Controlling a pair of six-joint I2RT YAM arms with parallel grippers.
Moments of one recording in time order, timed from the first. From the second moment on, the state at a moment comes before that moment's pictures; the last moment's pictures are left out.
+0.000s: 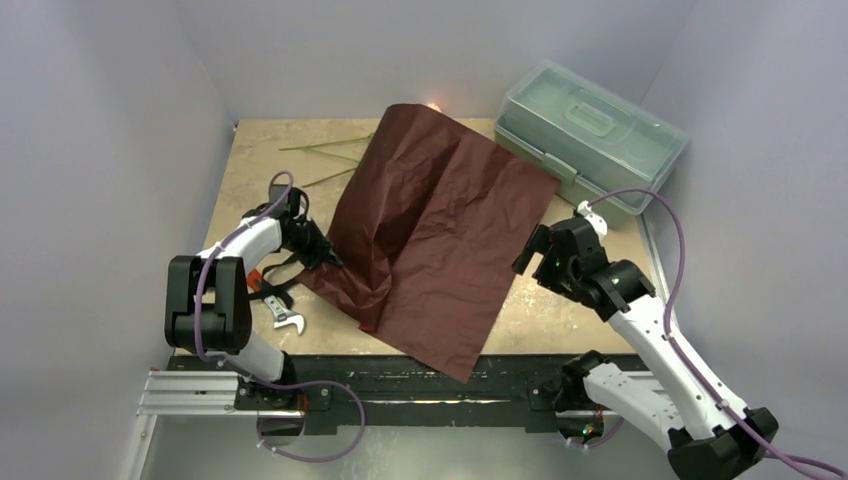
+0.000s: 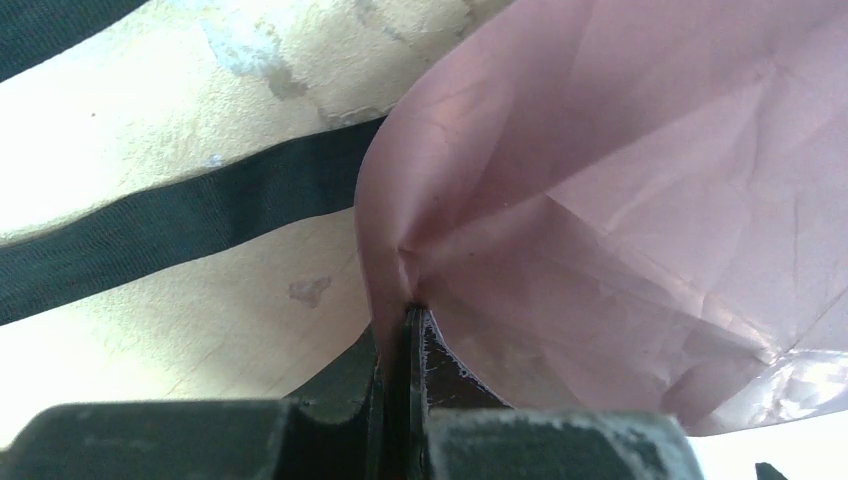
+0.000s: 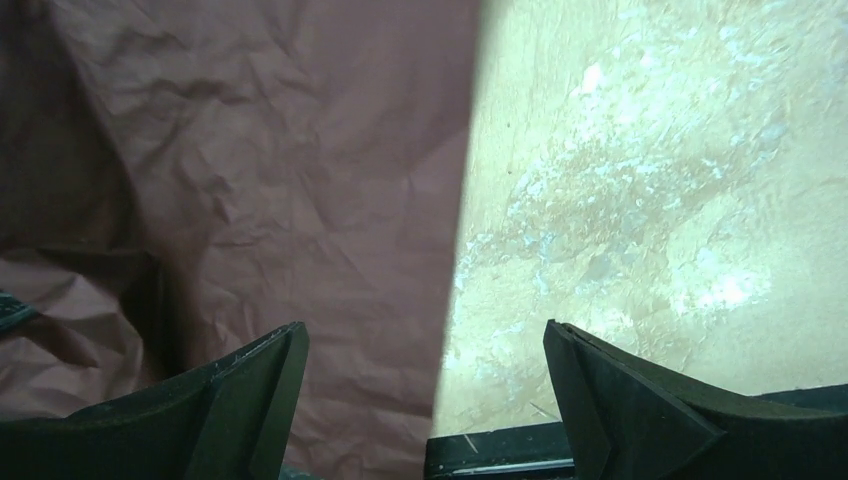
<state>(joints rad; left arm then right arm) -0.02 1.55 0.91 -0.57 0.33 -0.71 0.46 0.85 0.90 -0.91 0.26 0.84</state>
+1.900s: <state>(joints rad) -0.02 1.95 1.35 -0.89 -0.03 -0.35 -0.04 1.87 0.86 0.48 -0.44 0.76</state>
